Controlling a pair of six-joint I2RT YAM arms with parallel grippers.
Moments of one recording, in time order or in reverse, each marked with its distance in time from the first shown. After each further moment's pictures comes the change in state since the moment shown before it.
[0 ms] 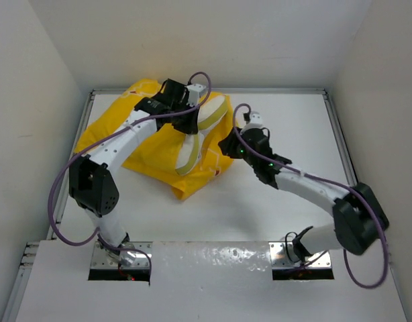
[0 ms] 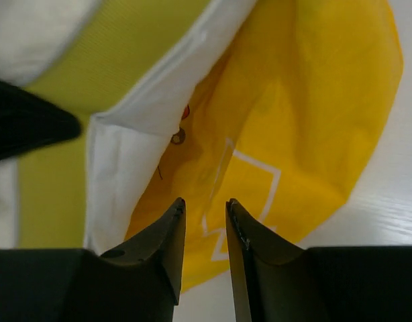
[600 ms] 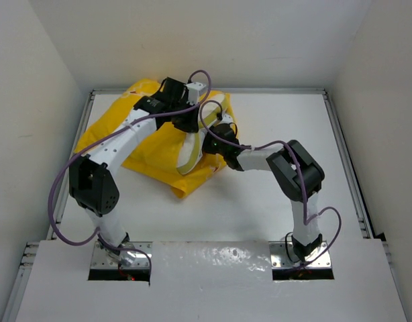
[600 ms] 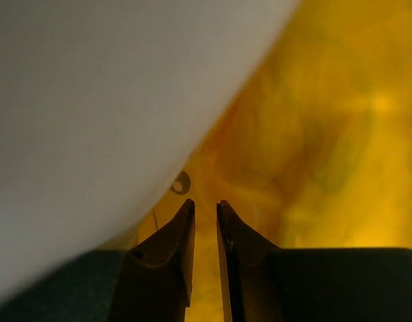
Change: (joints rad) left arm 0.003 0.002 0.028 0.003 0.026 0.005; right arm 0.014 0.661 0.313 0.237 -0.104 0.140
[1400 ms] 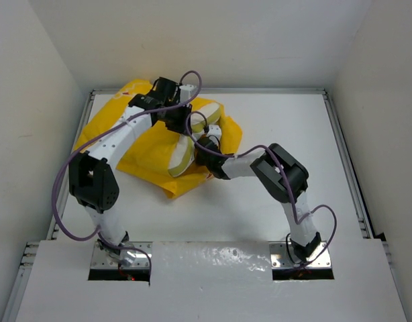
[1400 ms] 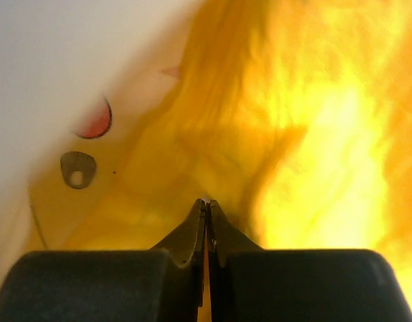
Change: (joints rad) left arm 0.070 0.028 0.000 -0.069 0.064 -0.032; right arm 0.137 0.137 0.089 -0.134 0.308 -0.088
